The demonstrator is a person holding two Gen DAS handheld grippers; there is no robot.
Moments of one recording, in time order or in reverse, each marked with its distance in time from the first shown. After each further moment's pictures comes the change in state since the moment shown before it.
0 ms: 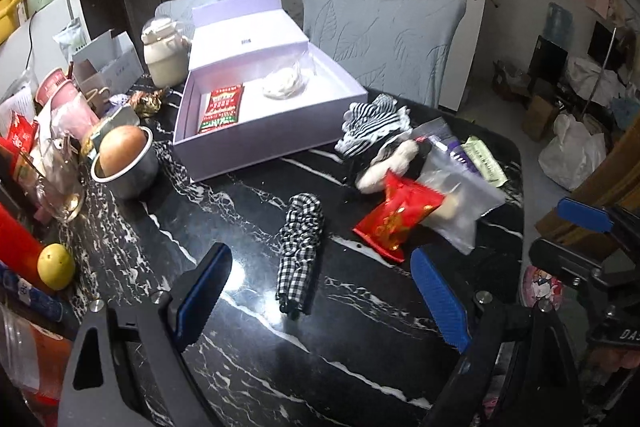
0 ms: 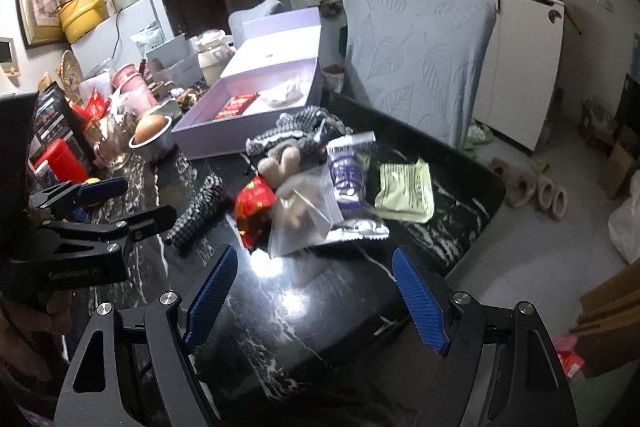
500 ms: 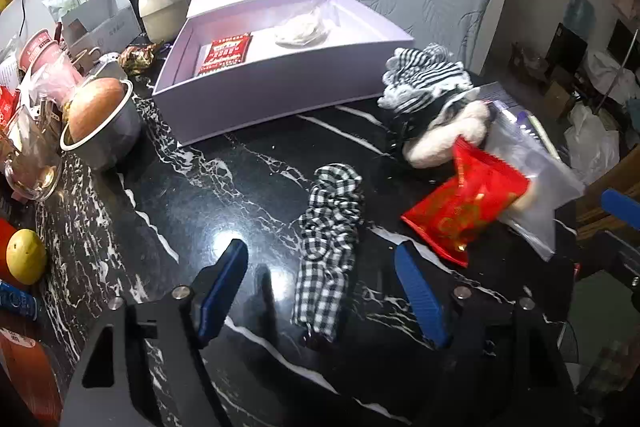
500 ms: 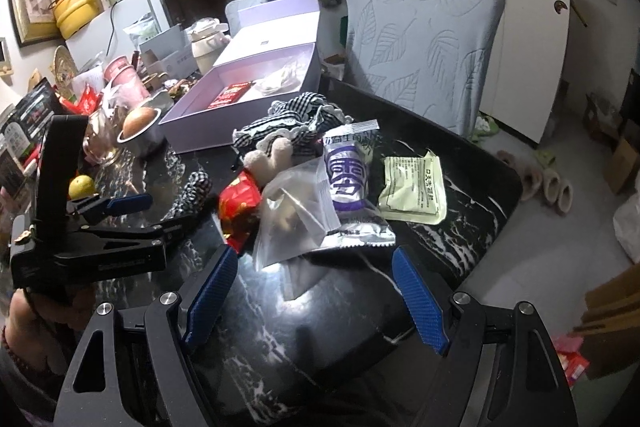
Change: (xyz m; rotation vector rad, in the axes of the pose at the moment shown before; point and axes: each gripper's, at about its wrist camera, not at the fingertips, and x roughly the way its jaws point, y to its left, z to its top) left arm 0.070 0.020 -0.003 -0.041 0.122 0.022; right arm 0.031 -0.006 0.005 -0.001 0.031 0.006
